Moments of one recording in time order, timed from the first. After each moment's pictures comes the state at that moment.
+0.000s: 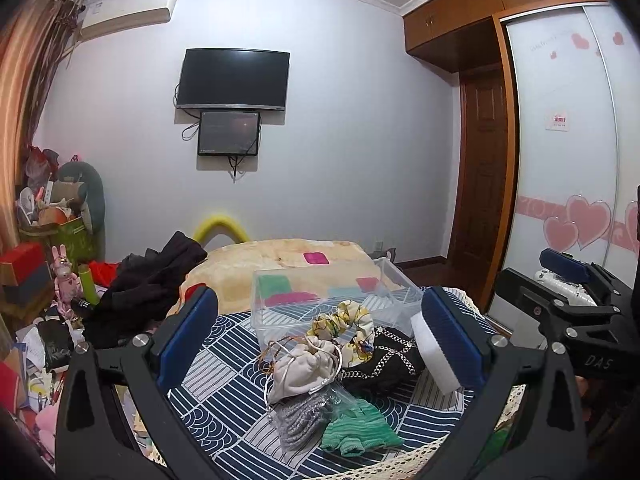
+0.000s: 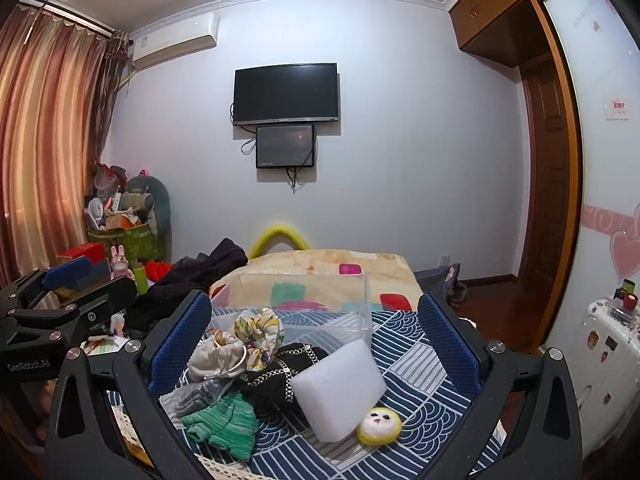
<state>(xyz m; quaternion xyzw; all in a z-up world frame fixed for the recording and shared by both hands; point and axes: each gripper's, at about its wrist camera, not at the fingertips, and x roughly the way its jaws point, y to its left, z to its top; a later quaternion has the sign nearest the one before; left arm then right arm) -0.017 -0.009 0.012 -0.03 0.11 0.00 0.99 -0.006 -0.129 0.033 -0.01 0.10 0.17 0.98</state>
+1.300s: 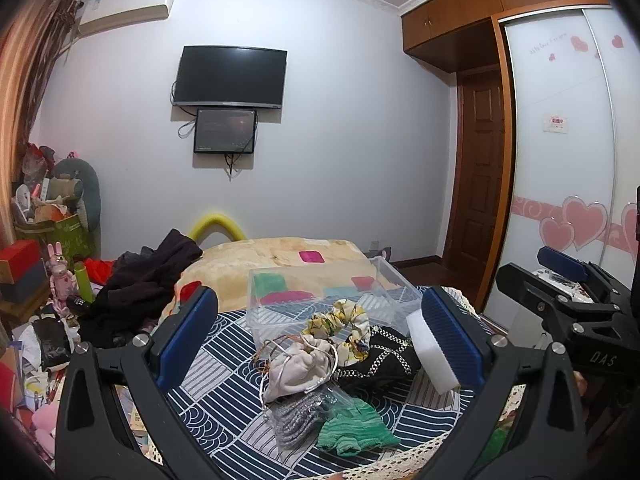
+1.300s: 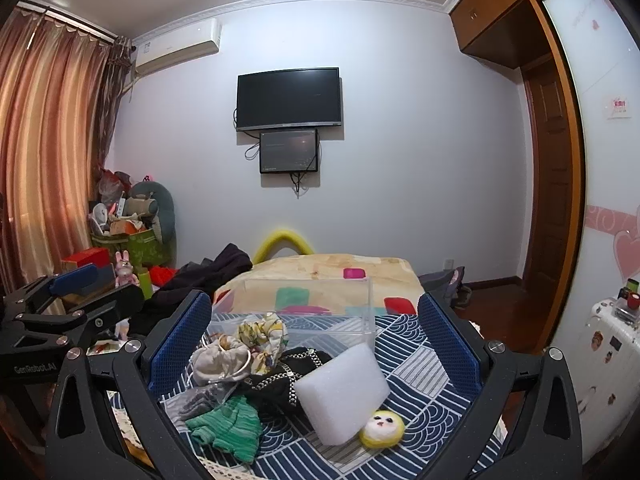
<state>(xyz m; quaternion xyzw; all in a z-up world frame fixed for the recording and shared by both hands) -0.017 -0.008 0.013 -0.03 0.11 -0.01 0.99 -0.008 -0.131 0.033 0.00 0.10 0.17 0.98</state>
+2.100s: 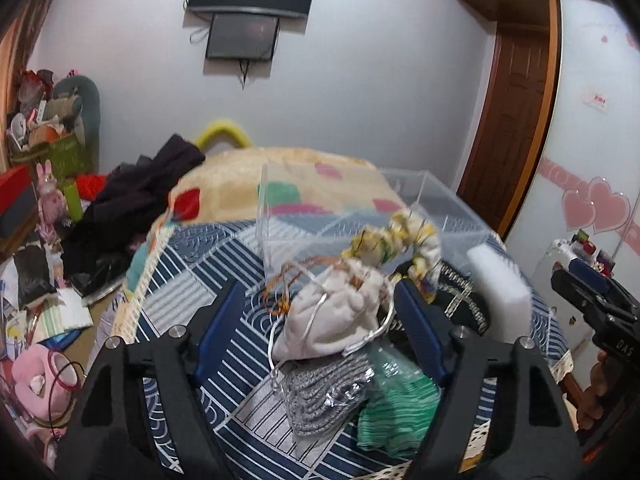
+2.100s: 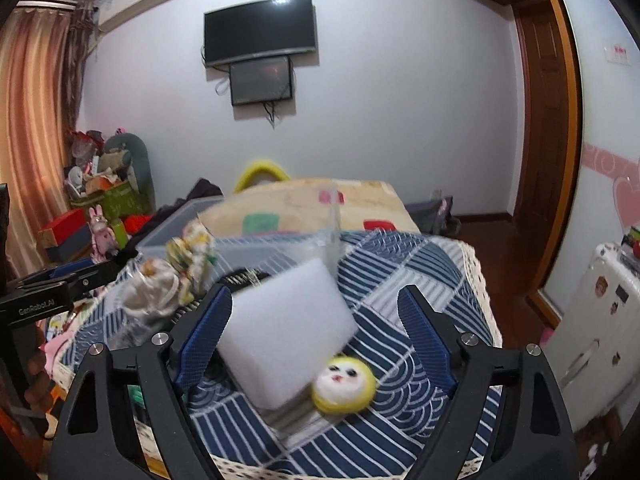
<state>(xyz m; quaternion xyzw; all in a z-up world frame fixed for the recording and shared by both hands) 0.069 0.030 -0.066 -0.09 0.26 0.00 0.96 0.045 -0.166 -0.032 0.00 0.23 0.15 0.96</state>
